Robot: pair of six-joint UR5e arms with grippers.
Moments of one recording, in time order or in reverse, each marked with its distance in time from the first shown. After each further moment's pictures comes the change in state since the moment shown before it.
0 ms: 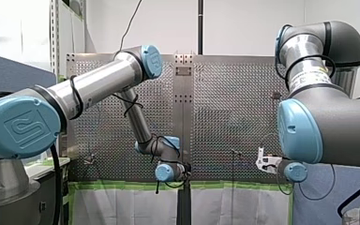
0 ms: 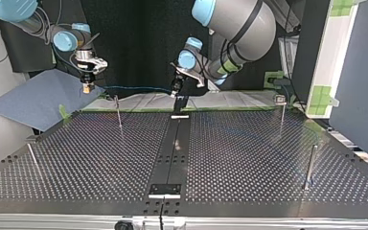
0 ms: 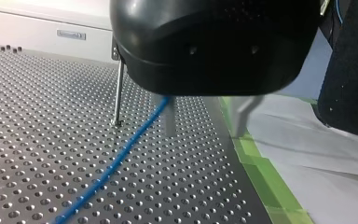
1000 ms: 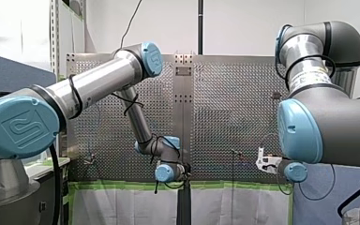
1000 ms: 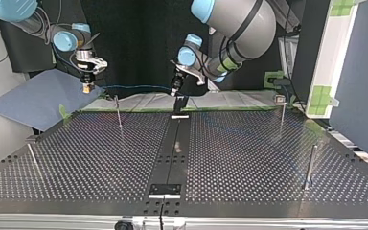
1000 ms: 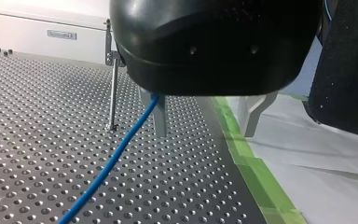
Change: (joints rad) left arm -0.014 0.015 -0.033 0.018 -0.026 0.031; right arm 0.000 0.000 0.001 0.000 -0.001 0.000
